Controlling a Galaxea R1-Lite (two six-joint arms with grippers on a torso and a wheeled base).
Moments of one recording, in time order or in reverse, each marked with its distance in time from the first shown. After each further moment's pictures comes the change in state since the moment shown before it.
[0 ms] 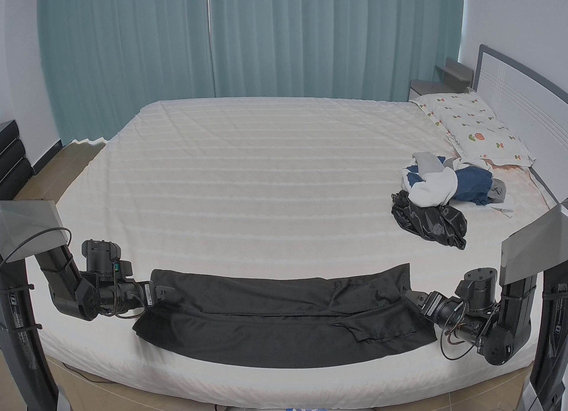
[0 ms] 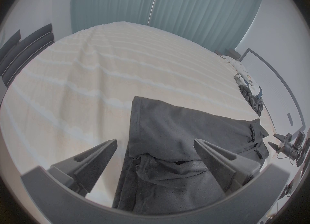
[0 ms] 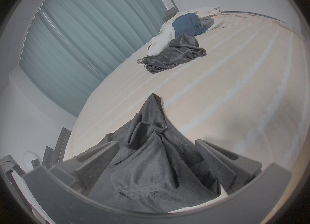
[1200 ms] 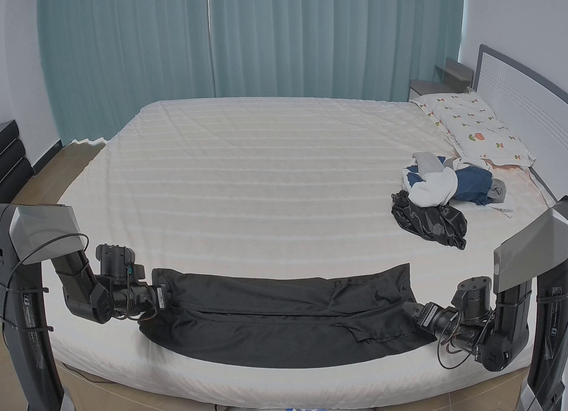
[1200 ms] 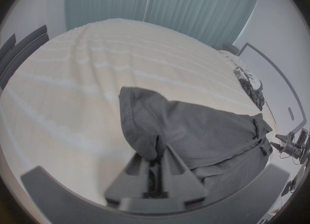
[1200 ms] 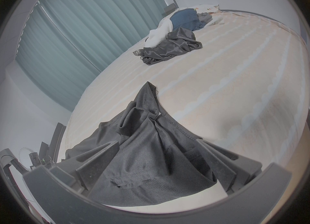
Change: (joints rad) left arm -0.055 0.089 -0.050 -0.033 0.014 0.001; right arm 0.045 0.030 0.035 0.000 -0.039 0.005
